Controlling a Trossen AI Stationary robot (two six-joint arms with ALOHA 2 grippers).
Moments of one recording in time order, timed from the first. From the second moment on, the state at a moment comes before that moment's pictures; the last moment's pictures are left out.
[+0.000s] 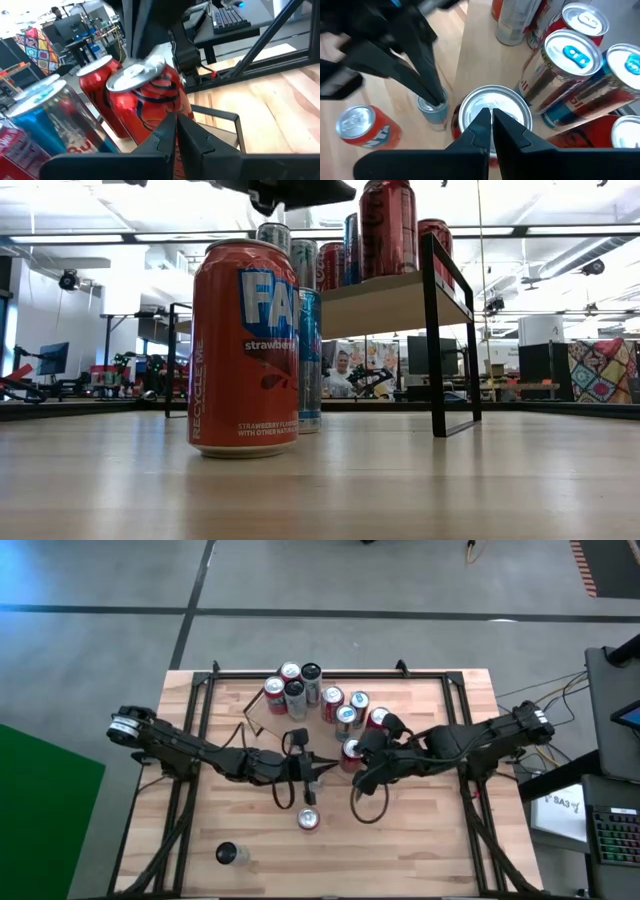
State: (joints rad) left arm -0.25 1.55 0.92 0.48 -0.46 0.28; right arm 0.31 1.54 1.61 -0.98 0.58 0.56
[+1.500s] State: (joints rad) left arm -0.25 1.54 0.92 0.44 -0.43 0.33; right arm 0.31 1.51 1.61 -1.07 0.60 0.39
